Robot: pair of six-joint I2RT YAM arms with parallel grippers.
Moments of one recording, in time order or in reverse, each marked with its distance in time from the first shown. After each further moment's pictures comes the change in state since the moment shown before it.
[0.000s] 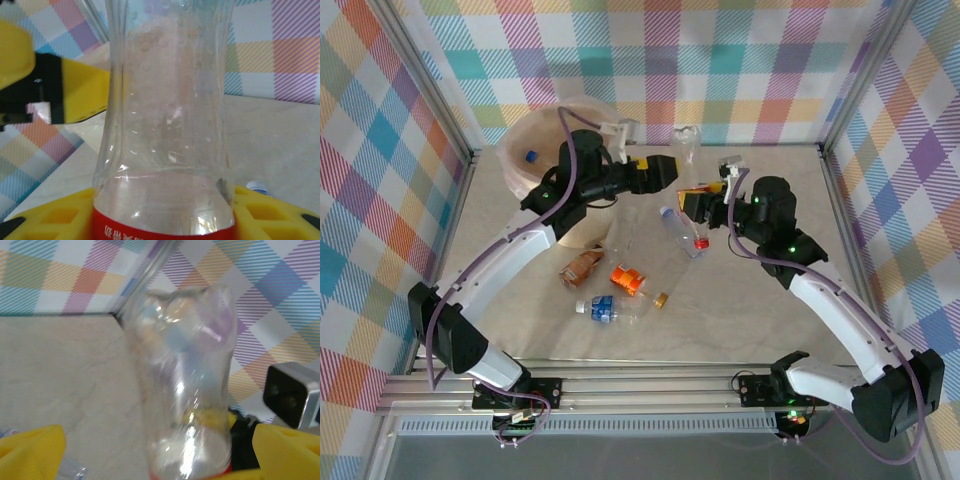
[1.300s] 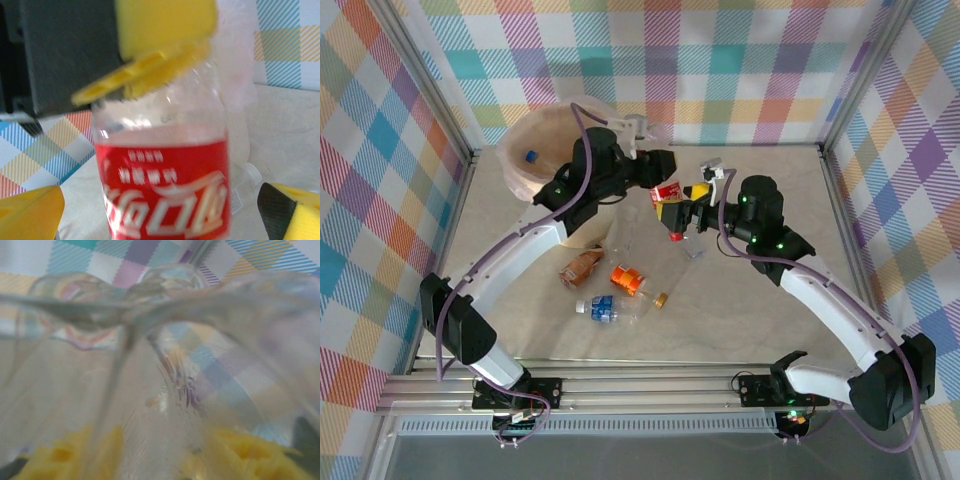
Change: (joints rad) left arm -0.006 0.047 0.065 -0.032 -0.188 0.071; right arm 0.047 0.066 0.016 0.050 -0.109 0.037
